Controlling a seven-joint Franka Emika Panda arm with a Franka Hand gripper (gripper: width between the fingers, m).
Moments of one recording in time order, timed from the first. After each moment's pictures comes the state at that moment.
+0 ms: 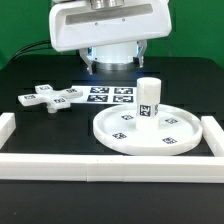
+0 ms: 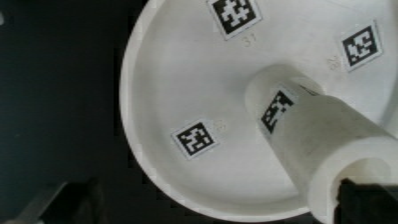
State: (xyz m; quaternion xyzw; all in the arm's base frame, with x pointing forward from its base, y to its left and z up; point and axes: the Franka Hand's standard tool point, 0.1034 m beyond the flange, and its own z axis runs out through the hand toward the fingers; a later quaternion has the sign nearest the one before) arm 0.503 -0.020 0.109 -1.00 -0.03 -0.06 0.06
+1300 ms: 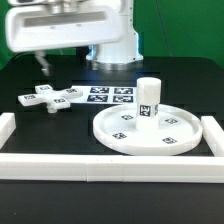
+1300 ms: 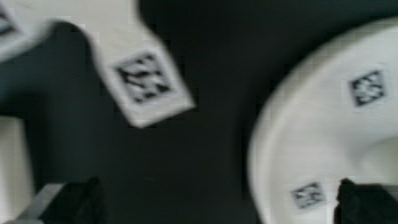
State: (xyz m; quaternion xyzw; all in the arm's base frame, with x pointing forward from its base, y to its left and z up) arm 0.462 -0.133 0.095 -1.00 -0.03 -0.06 0.03
